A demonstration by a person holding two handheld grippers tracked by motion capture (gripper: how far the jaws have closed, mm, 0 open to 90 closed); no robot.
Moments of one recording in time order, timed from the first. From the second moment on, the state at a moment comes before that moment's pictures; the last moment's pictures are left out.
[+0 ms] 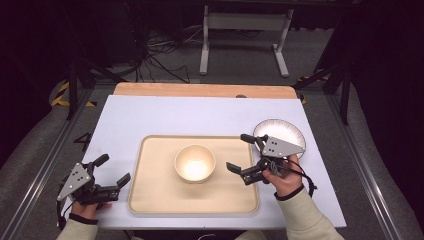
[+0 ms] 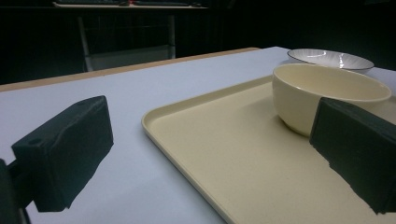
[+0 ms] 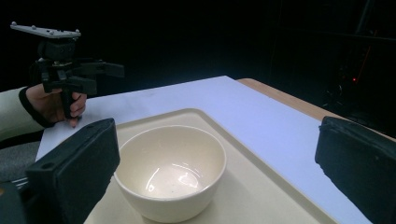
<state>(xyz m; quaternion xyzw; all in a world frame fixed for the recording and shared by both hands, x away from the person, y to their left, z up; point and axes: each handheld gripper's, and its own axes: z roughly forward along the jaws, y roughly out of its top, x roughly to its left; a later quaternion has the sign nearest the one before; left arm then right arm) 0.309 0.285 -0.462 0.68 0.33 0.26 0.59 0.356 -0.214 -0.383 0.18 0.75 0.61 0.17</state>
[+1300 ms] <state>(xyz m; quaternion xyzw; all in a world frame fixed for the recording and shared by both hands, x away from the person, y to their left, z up) 0.309 0.286 -0.462 0.68 0.33 0.26 0.60 0.356 -0.258 -0.454 0.26 0.71 0.62 0.20</state>
